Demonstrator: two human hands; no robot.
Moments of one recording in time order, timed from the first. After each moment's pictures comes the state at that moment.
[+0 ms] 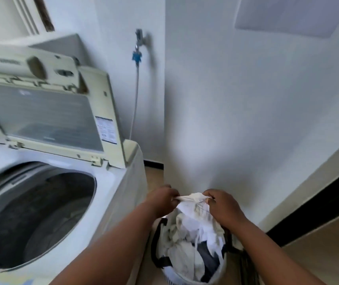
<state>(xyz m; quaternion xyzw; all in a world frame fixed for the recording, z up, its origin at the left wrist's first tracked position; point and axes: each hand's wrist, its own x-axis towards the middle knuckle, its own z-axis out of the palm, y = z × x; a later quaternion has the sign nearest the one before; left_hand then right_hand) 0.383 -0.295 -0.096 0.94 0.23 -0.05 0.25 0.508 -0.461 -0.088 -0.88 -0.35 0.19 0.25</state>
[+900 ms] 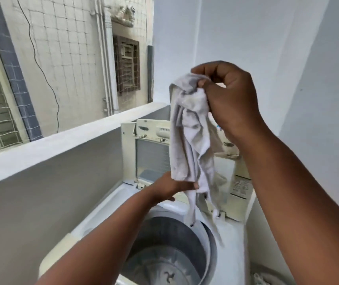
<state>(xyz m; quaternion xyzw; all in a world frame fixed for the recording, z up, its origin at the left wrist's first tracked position) 0.086 -0.051 0.113 0.78 0.25 0.15 0.55 0.148 -0.178 0.310 -0.55 -0.53 -0.07 0.65</state>
